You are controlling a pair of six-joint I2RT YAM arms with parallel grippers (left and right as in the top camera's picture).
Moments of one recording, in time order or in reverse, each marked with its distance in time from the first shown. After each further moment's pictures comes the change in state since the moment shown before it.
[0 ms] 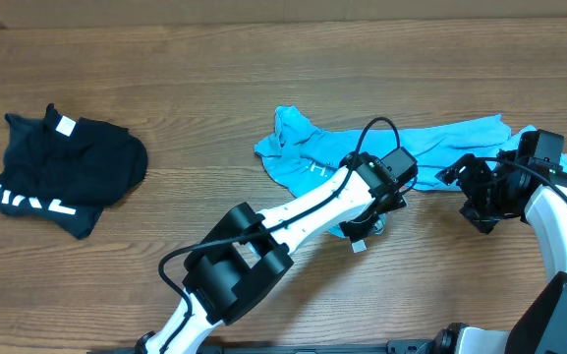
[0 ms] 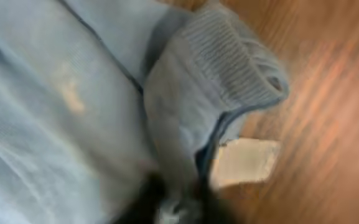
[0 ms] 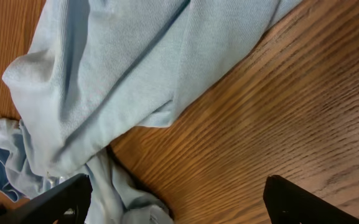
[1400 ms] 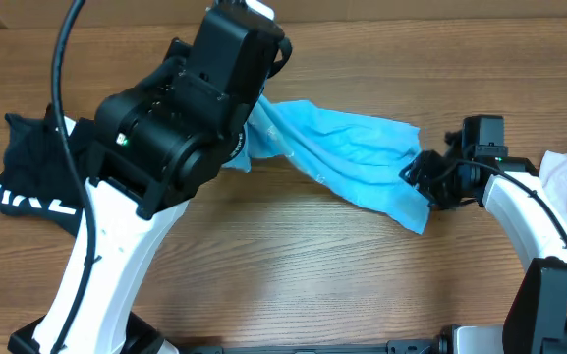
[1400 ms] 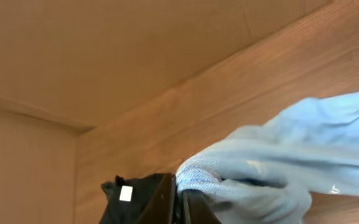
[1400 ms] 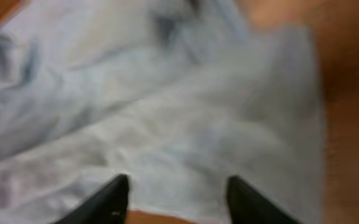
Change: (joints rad) left arm 0.315 -0.515 0.632 -0.428 -0.624 -0.111; right arm 0.256 0.067 0.006 0.109 0.038 -0.013
